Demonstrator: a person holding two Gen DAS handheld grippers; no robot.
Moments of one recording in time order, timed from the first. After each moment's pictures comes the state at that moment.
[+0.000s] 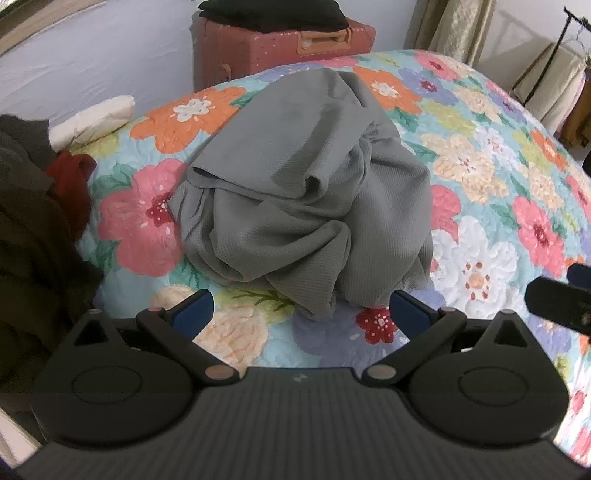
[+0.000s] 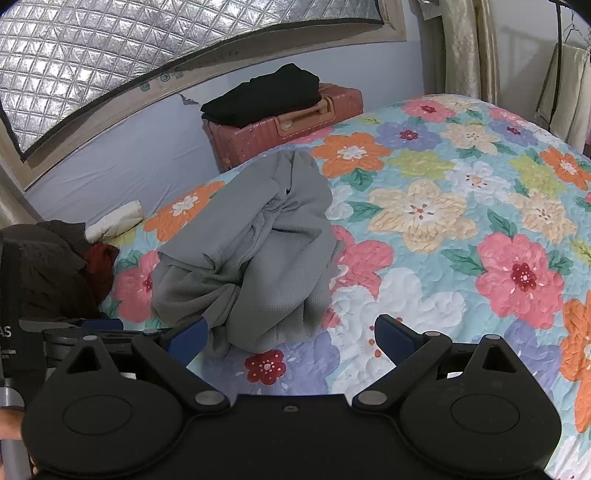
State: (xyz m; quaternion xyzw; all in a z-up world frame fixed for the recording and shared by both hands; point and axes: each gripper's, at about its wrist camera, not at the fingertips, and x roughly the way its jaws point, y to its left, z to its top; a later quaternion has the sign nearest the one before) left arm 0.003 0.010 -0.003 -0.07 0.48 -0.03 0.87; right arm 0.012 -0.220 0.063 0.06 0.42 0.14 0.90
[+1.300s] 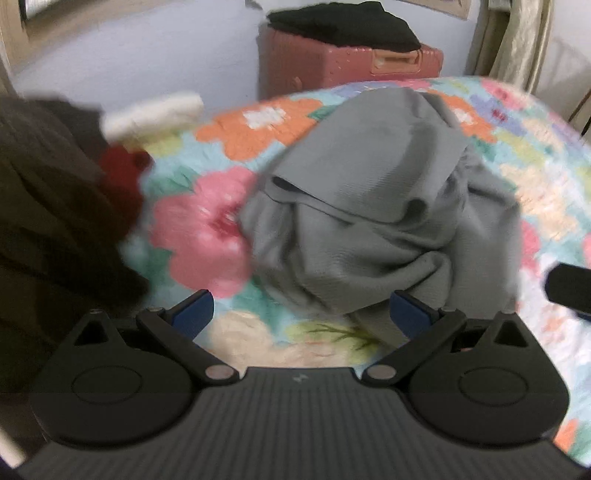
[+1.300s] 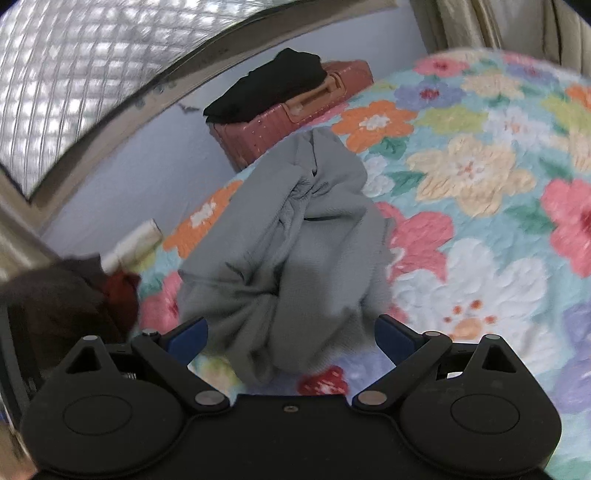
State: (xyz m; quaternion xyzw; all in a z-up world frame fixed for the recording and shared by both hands) left arm 0.028 0.056 -0.045 -0.12 0.45 0.04 0.88; right arm 0.060 -0.197 0.008 0.19 0.42 0.16 0.87
